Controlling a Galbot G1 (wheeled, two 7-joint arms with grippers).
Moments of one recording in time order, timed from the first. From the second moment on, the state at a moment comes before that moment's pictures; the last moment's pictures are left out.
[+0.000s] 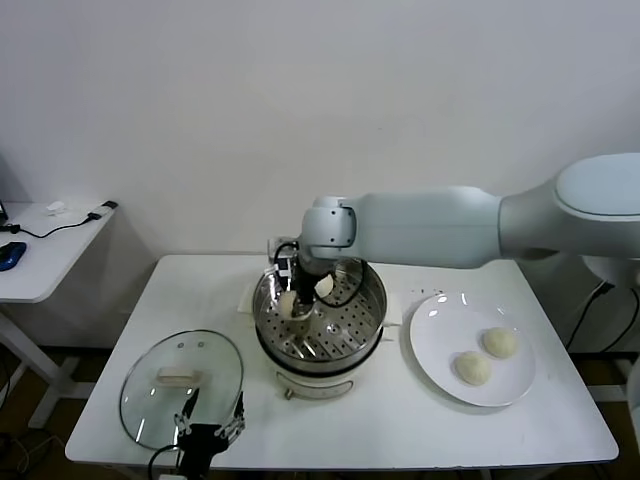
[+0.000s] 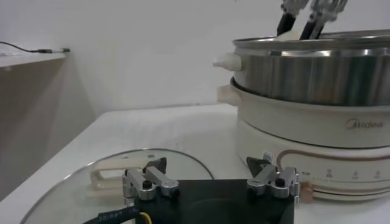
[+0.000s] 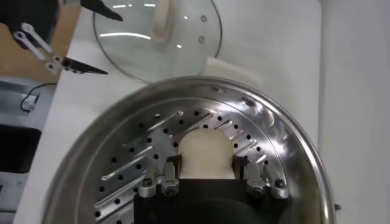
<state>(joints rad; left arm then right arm) 1.75 -1.50 -0.53 -1.96 -0.01 0.00 -0.01 0.66 1.36 -1.56 1.32 0.94 -0.60 -0.58</state>
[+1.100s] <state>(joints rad) 1.76 -1.50 -0.54 -1.98 0.00 0.01 -0.01 0.86 1.09 -1.56 1.36 0.76 -0.35 -0.92</state>
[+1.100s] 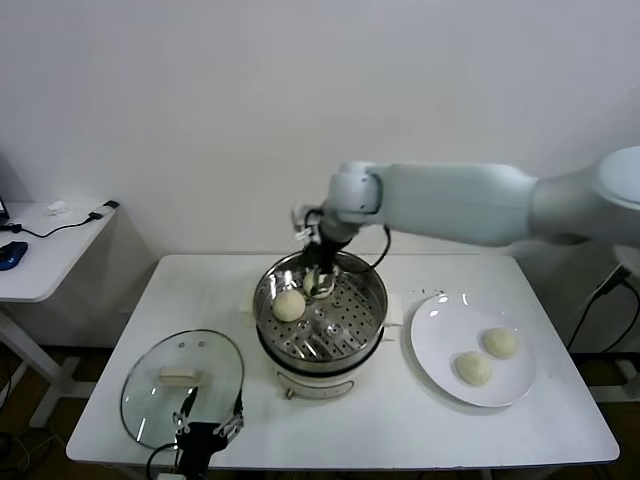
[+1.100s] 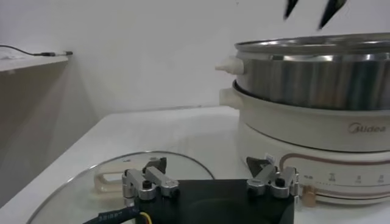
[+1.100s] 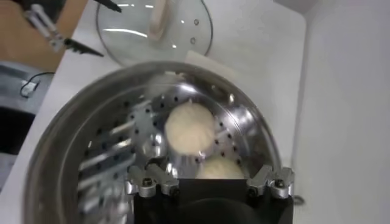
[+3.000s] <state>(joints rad) 1.76 -1.51 -0.56 -1.98 -0.02 0.02 -0.01 0.24 0.55 -1.36 1.38 0.26 -0.36 -0.84</state>
